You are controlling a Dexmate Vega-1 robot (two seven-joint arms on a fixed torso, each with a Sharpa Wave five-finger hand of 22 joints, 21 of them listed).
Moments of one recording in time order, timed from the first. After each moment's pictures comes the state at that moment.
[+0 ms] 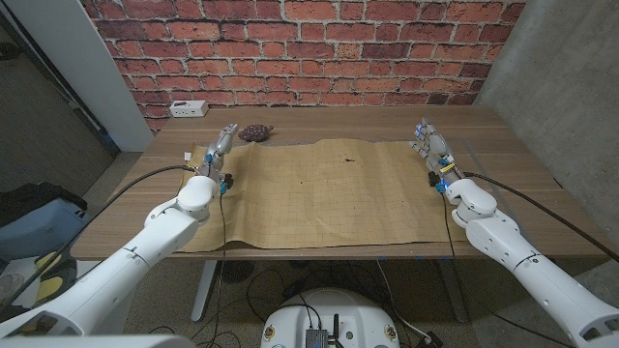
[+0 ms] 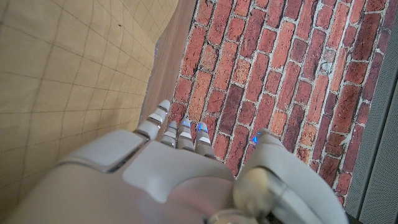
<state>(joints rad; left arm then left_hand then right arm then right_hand) 0.99 0.70 0.33 -1.67 -0.33 0.07 0.45 0.14 0.11 0.52 0.03 0.18 0.01 0.01 0.22 0.18 -0.01 0.09 0.26 0.21 0.01 0.12 0.22 0.19 -0.08 0.19 0.23 0.20 -0.99 -0.60 -0.29 -1.51 0.69 0.22 -0.08 0.29 0.12 0.17 0.06 0.25 0.06 0.07 0.19 0.18 0.05 0.13 0.22 0.19 -0.06 0.08 0.20 0.18 0.19 0.05 0.19 0.17</state>
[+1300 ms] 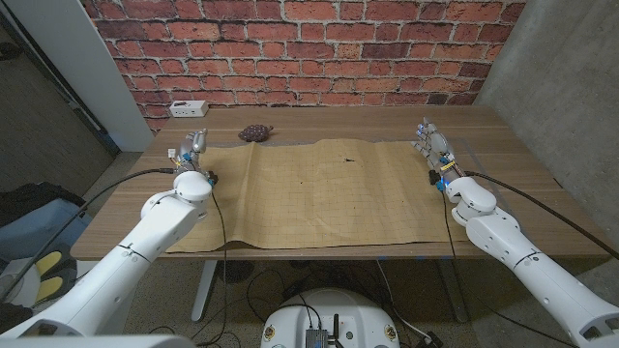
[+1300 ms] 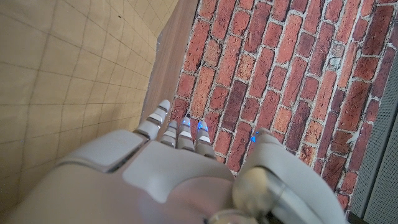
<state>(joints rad) 1.03 0.65 0.20 -1.83 -0.36 0.46 0.73 0.20 0.14 0.58 0.01 0.18 0.12 0.08 0.24 0.20 0.10 0.13 0.32 0.26 0.10 0.15 0.27 0.26 0.03 0.18 0.28 0.21 -0.98 -0.60 -0.29 -1.52 0.69 0.19 -0.11 0.30 0.13 0.18 0.04 0.25 0.08 0.07 0.20 0.18 0.07 0.13 0.22 0.19 -0.05 0.08 0.20 0.18 0.19 0.05 0.19 0.17</state>
